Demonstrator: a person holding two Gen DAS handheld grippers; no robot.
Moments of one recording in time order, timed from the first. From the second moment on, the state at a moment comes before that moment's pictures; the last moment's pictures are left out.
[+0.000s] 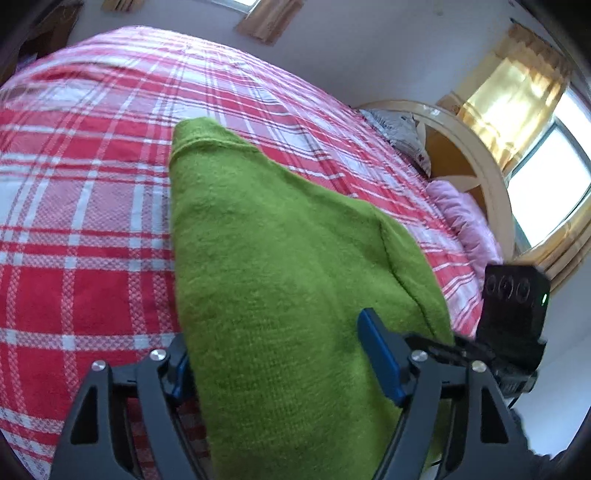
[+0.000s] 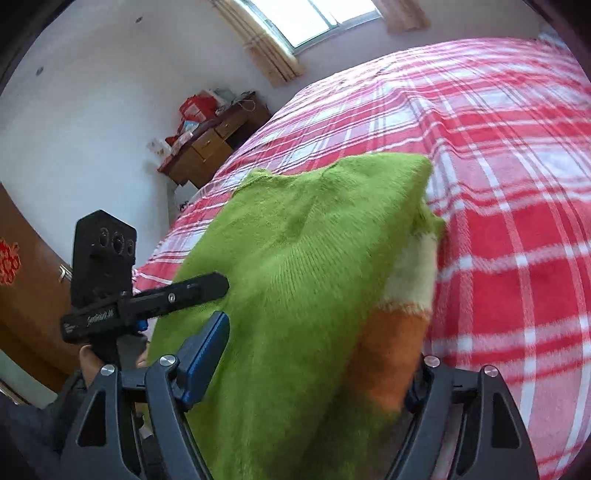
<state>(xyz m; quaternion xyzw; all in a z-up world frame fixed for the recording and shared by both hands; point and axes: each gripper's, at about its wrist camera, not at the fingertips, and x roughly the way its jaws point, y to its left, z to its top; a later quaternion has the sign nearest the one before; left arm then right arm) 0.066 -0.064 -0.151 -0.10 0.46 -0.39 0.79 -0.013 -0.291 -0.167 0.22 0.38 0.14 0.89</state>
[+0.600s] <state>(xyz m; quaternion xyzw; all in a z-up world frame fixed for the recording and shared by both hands) 0.024 -0.035 -0.106 -0.05 0.40 -0.31 0.86 -0.041 -0.234 -0.121 0.15 0.35 0.10 0.92</state>
